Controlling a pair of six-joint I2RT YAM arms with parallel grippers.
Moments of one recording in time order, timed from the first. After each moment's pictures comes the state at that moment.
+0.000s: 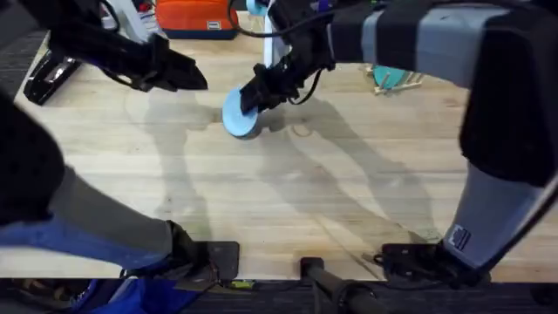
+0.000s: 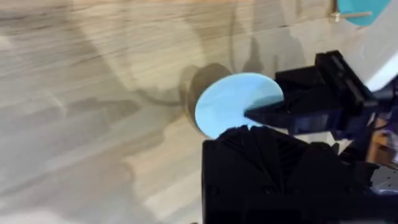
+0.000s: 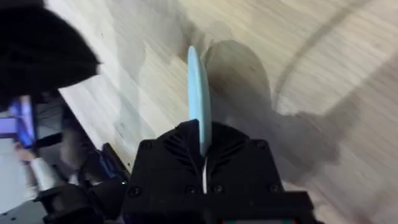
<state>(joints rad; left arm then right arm) 0.34 1.76 1.39 -1.20 0.75 0.36 0.61 2.11 1.58 -0.59 -0.64 0.35</state>
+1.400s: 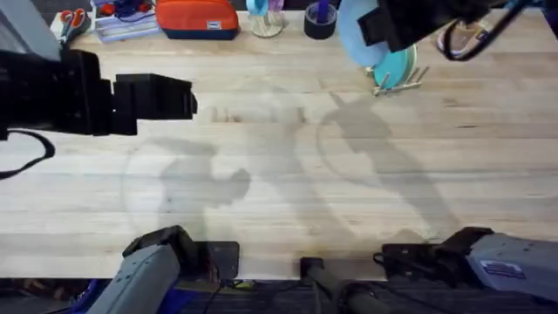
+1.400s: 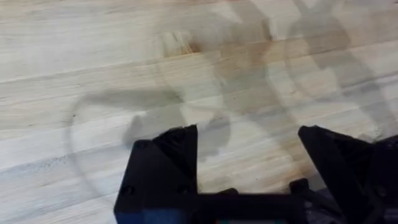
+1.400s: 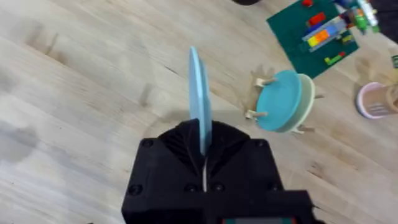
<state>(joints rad) 0.34 1.00 1.40 -1.53 0.50 0.34 0.52 1.41 1.58 -1.07 0.17 -0.07</state>
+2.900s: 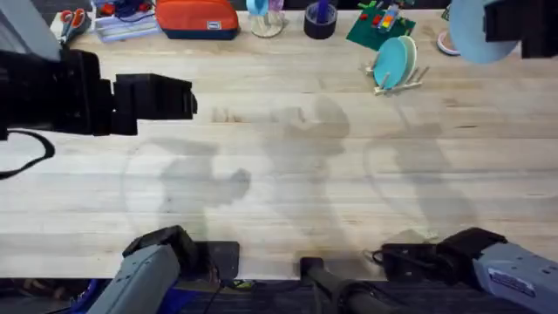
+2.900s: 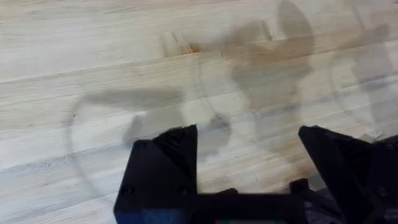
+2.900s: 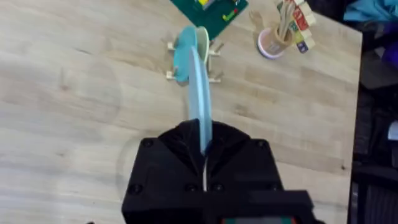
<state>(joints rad) 0.34 1.00 1.40 -1.53 0.50 0.34 0.37 1.15 1.58 -1.27 0.36 -0.08</state>
